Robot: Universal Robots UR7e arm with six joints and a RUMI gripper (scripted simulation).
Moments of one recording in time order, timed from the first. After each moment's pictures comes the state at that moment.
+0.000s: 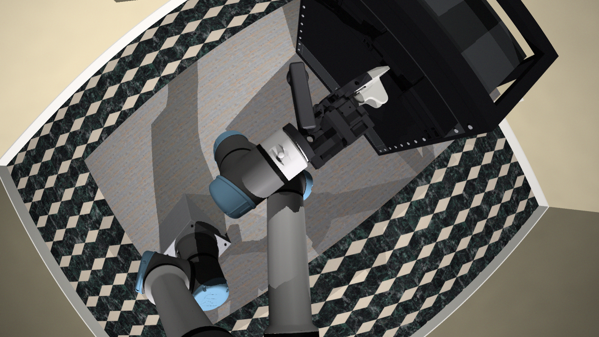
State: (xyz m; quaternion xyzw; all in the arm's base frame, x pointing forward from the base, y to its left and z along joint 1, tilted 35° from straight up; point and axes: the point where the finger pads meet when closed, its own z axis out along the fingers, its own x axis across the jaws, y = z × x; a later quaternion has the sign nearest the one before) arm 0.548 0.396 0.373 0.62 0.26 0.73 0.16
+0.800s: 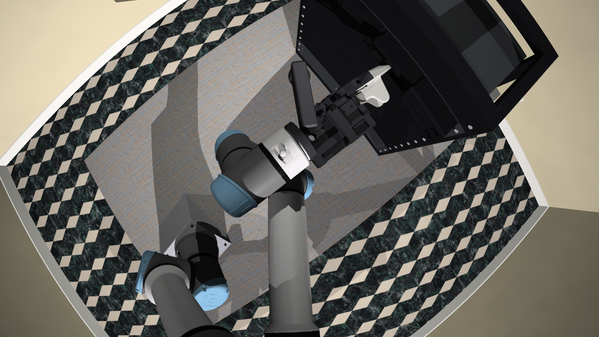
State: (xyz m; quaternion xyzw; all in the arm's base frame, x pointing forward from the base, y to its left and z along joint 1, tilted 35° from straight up) arm 0.552 0.396 0.373 0.62 0.26 0.73 0.16
